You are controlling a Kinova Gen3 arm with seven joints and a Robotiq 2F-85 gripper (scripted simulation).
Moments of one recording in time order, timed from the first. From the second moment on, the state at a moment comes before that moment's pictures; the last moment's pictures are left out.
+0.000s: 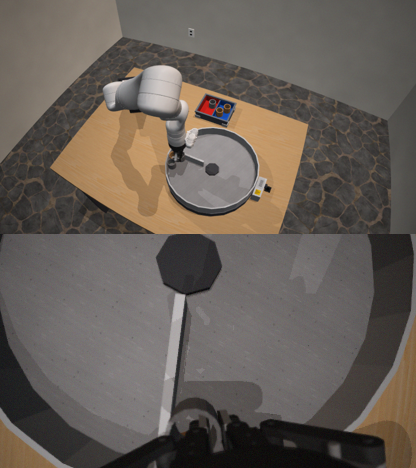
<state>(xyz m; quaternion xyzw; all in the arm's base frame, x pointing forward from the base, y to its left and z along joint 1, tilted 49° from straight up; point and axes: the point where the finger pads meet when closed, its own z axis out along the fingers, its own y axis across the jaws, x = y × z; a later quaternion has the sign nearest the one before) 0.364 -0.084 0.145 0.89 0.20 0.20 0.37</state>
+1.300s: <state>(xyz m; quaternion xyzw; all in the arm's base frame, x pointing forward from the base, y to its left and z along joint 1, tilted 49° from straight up) 0.358 -0.077 0.151 0.89 0.20 0.20 0.36</state>
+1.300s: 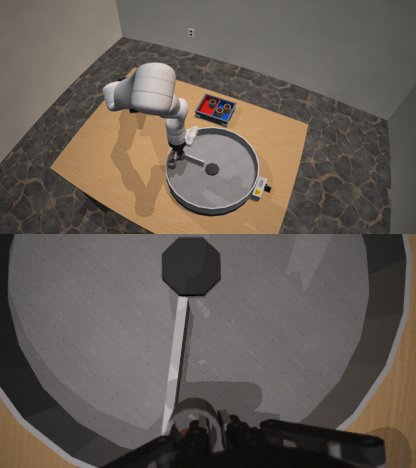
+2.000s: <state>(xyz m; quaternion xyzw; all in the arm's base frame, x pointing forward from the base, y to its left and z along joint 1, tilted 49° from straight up) 0.331 -0.060 0.178 0.89 0.20 0.19 0.37</state>
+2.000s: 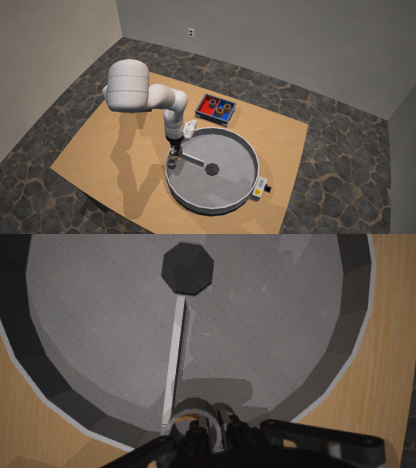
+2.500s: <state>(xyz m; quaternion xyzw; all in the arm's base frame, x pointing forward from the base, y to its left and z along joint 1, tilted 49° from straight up) 0.327 -0.025 0.160 0.89 0.20 0.19 0.36</state>
